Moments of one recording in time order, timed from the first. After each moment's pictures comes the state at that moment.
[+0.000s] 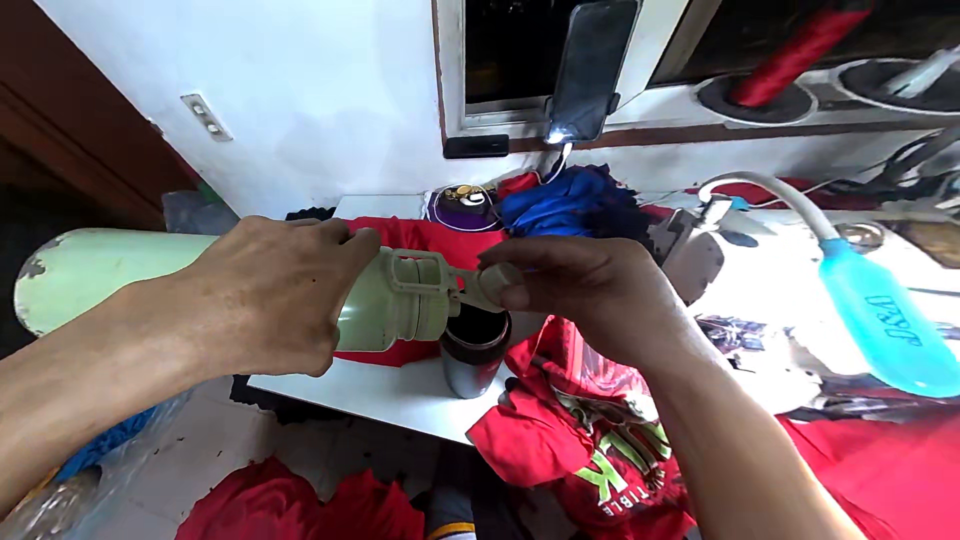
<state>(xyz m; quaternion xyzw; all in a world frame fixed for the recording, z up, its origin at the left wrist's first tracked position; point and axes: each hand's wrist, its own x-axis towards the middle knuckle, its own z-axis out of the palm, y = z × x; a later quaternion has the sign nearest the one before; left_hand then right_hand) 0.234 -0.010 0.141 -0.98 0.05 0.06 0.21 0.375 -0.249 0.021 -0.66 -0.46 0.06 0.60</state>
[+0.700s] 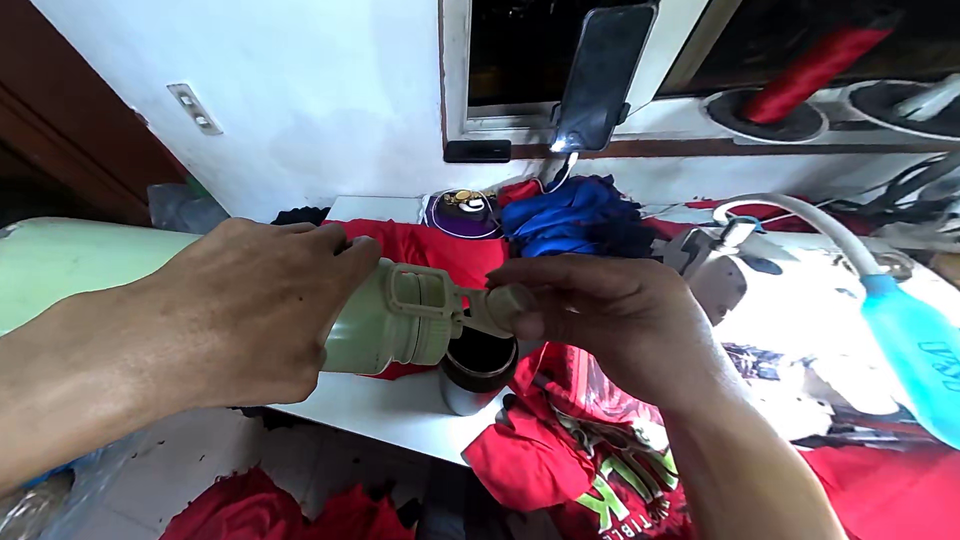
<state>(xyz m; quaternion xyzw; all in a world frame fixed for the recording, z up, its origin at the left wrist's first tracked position) 0.237 -0.001 0.140 -0.97 0.09 0.03 0.21 0.374 -0.248 0.023 -0.66 -0.48 0.02 0.58</state>
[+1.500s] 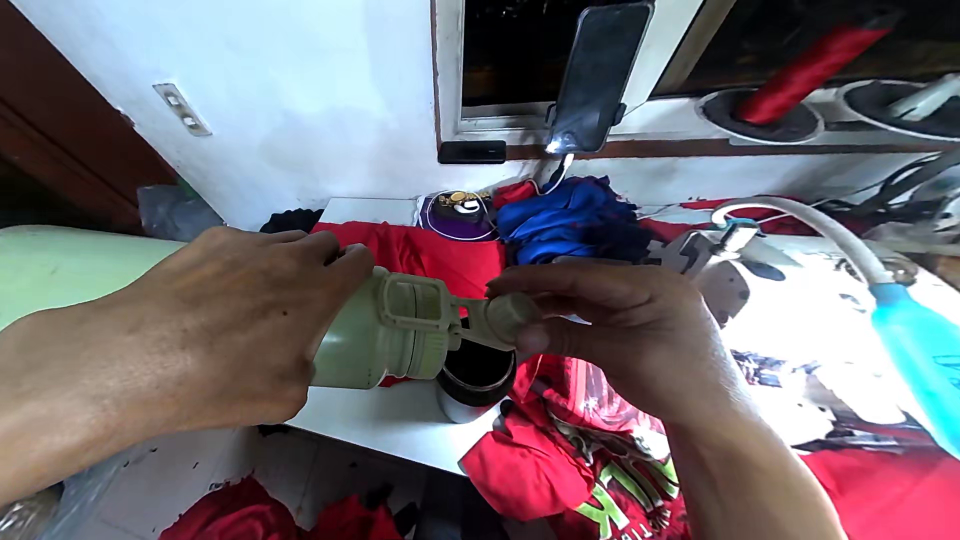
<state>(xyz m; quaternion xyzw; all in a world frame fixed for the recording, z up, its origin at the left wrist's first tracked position) 0.240 0.008 0.133 -0.97 0.11 0.00 0.20 0.377 -0.250 0.021 -0.64 -0.48 0.02 0.60</state>
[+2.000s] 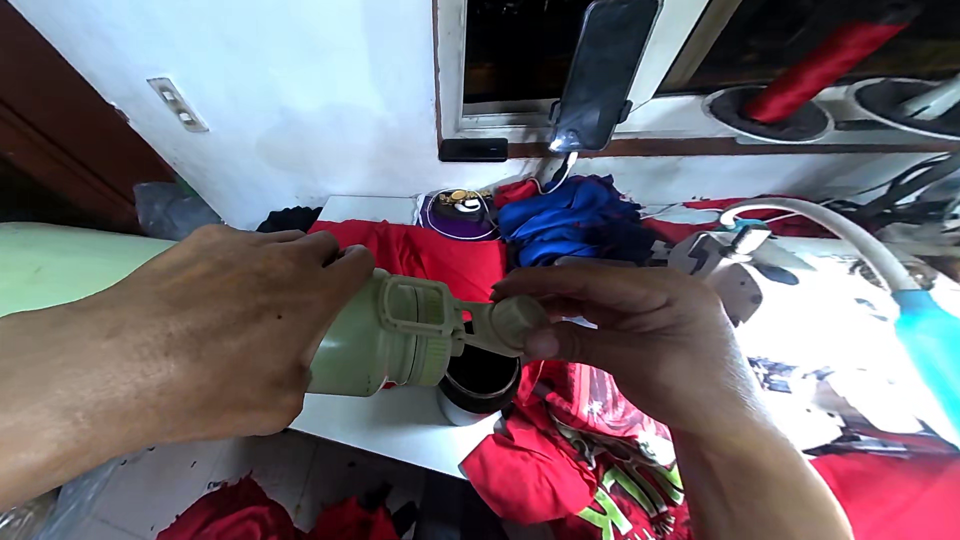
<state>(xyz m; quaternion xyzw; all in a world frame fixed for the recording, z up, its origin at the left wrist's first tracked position) 0.241 0.012 0.132 -0.97 0.13 0.00 0.20 0.379 -0.250 0.020 -0.64 -0.48 0.02 0.60</state>
